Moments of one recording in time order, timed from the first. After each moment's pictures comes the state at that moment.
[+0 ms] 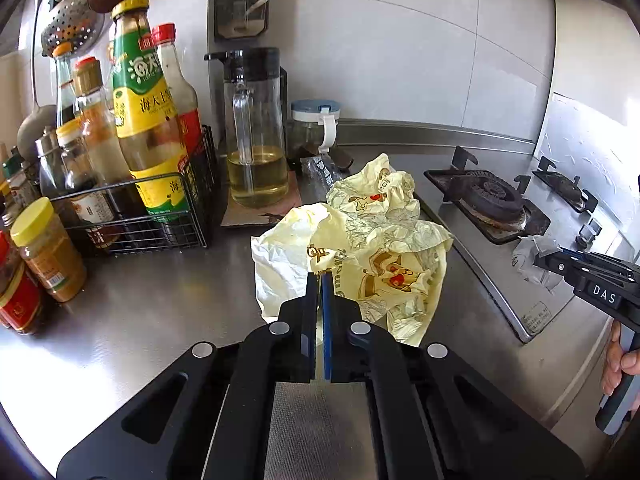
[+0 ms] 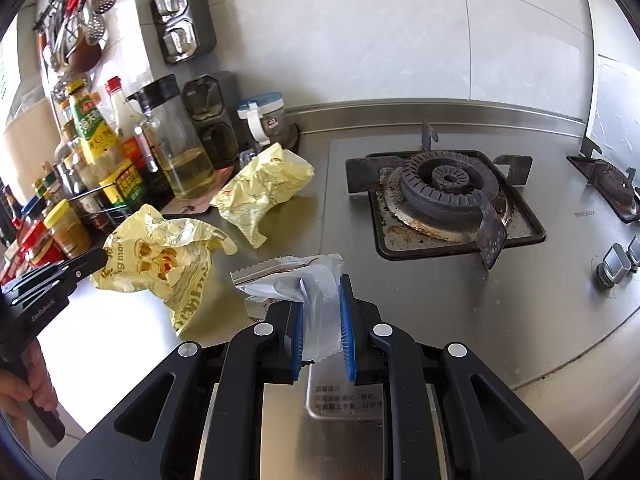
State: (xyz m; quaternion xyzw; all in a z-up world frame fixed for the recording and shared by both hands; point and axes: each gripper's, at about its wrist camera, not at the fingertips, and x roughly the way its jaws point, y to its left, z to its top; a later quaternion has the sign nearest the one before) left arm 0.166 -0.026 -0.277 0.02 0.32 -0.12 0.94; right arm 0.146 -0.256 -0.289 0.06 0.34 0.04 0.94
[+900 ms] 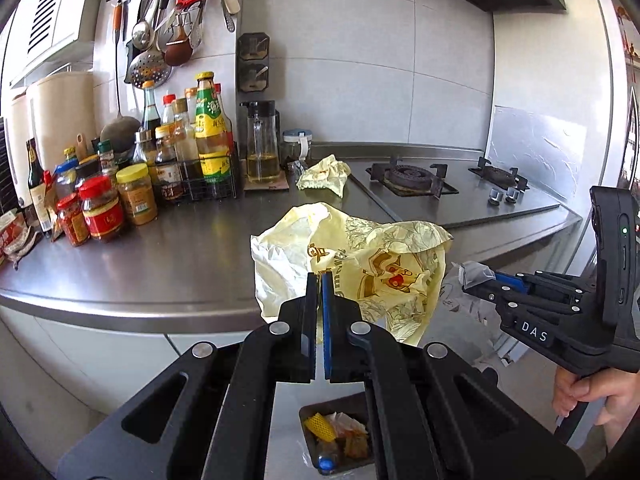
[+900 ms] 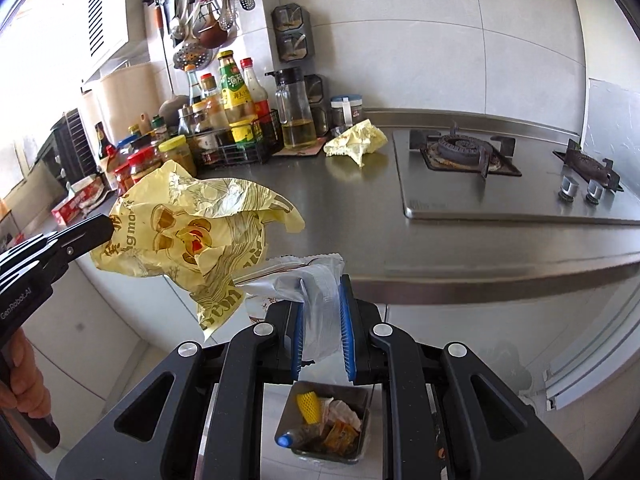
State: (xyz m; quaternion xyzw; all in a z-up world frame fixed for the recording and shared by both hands) left arm -0.115 -0.003 -0.269 0.01 0.26 -0.13 0.96; right arm -0.092 -0.188 -0.309 0.03 0.30 0.10 0.95
